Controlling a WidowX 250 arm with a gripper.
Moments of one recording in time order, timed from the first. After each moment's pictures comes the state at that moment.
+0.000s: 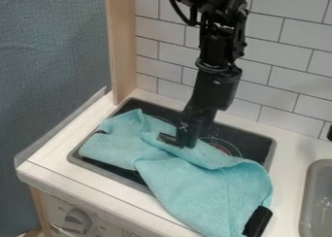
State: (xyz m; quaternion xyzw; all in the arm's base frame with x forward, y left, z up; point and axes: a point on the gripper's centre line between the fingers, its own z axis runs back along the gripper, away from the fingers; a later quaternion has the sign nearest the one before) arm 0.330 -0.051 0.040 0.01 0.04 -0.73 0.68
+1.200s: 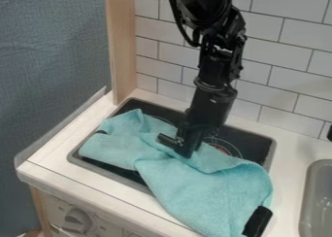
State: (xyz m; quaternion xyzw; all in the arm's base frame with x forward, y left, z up) arm 0.328 -0.039 0.011 -0.01 0.09 -0.72 0.69
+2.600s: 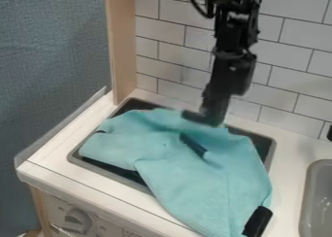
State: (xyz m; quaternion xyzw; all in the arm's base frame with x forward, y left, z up) arm 0.368 -0.066 0.050 0.00 0.02 -0.75 0.66
